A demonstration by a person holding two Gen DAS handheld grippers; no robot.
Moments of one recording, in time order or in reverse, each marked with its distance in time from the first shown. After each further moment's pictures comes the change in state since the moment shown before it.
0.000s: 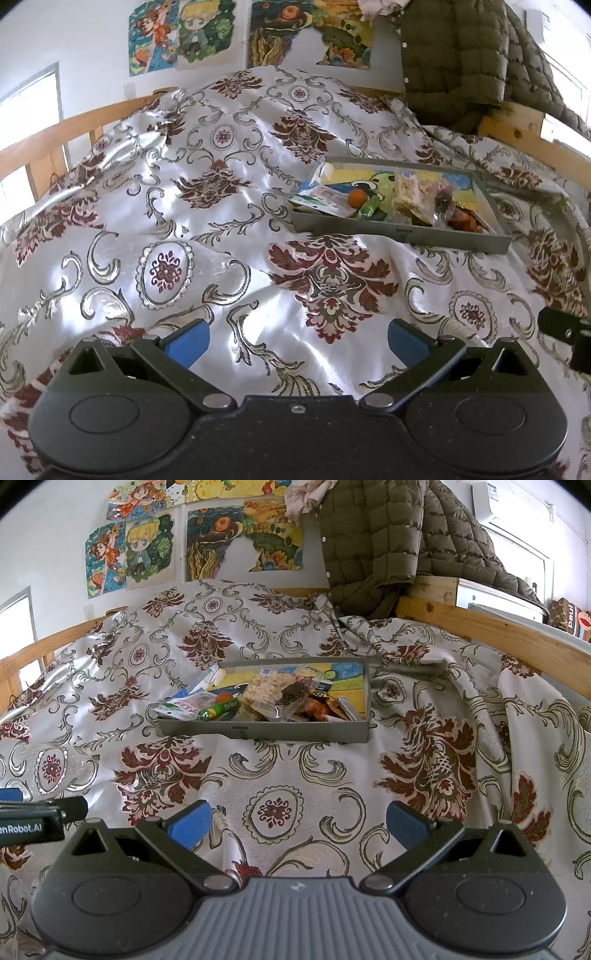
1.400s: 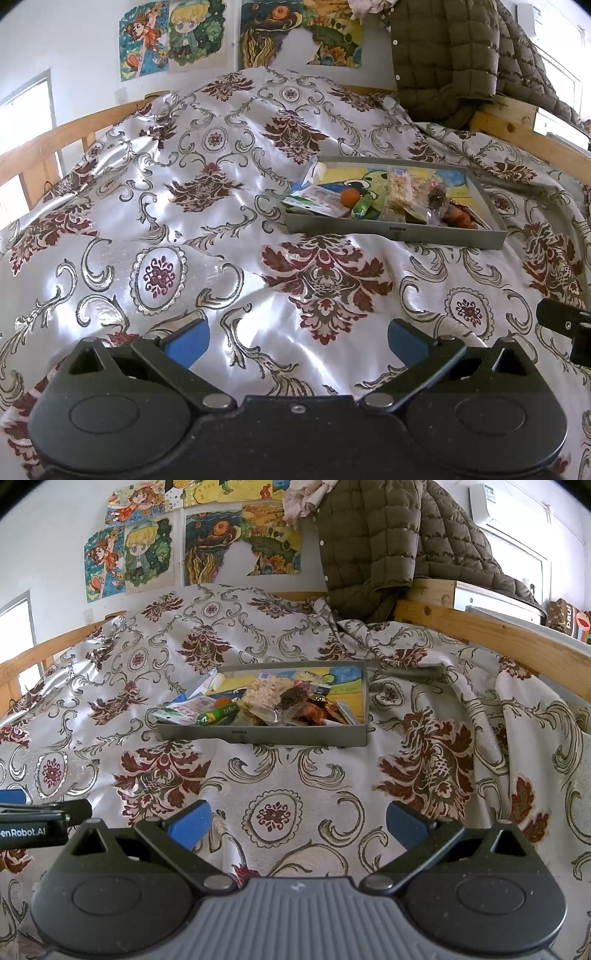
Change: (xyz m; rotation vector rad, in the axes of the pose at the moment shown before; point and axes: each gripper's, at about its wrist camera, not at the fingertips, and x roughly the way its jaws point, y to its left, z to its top) left arm 0.002 -0.007 0.002 0.043 -0.002 -0.002; right arm -0.002 0.000 0.003 0.003 -0.006 0.001
